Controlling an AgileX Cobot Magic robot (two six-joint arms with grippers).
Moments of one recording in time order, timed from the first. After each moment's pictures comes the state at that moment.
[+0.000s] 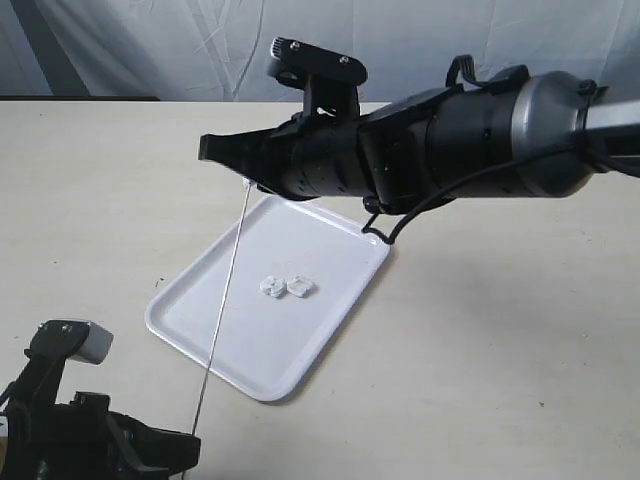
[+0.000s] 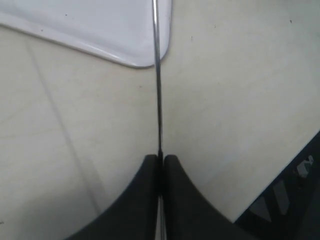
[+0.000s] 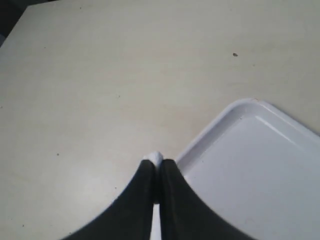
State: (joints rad) left arm -0.57 1.24 -0.08 1.22 -0.50 -1.60; right arm 0.78 1.82 -1.15 1.68 -0.07 -1.07
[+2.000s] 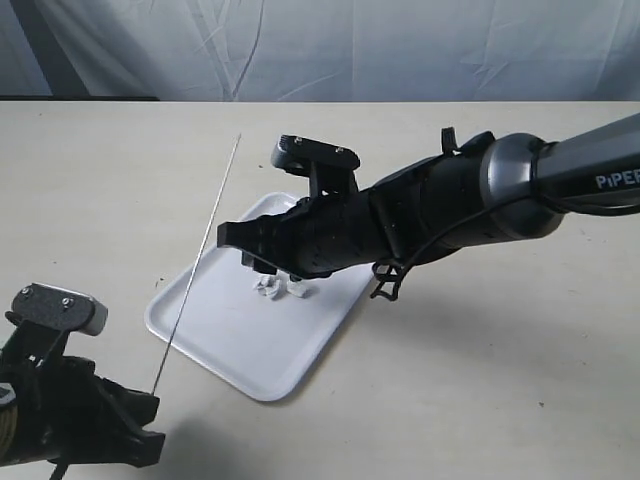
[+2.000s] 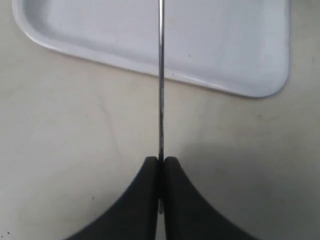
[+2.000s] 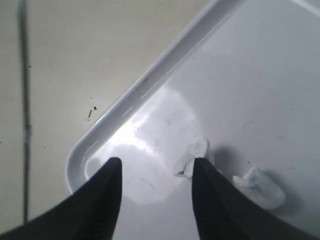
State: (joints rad) left arm -0.57 1.24 -0.17 1.32 -0.16 -1.61; right arm 0.76 1.93 -1.03 1.74 0.17 -1.10
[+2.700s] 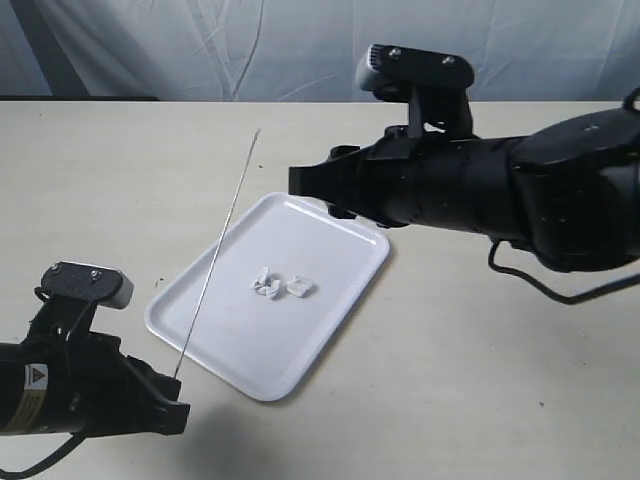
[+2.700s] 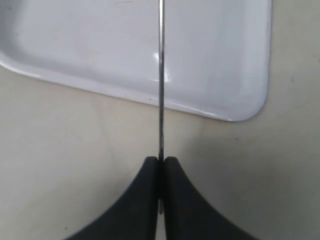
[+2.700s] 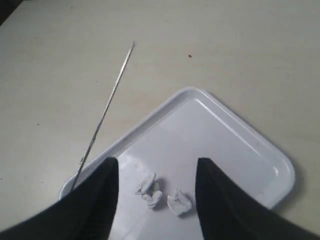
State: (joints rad) left arm -0.57 1.30 -0.27 1.74 -0.19 -2.06; right arm 0.76 1.48 -0.81 1.58 -0.07 -1.10
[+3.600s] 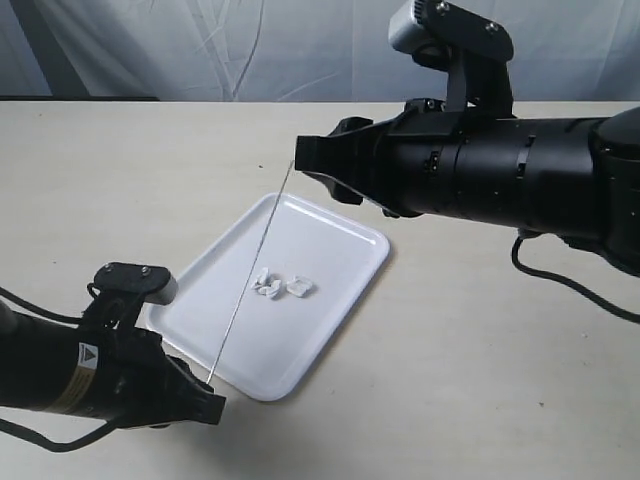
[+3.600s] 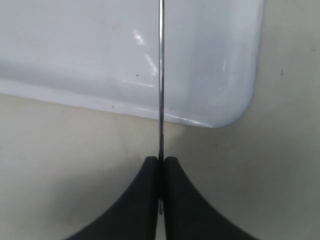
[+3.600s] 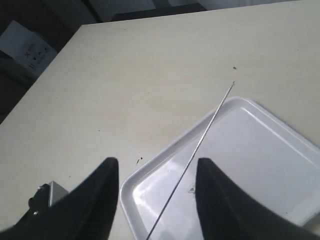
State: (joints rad) left arm -0.57 1.48 -0.37 1.74 -0.30 -2.07; right arm 0.76 1.33 -0.78 1.64 0.04 -1.10
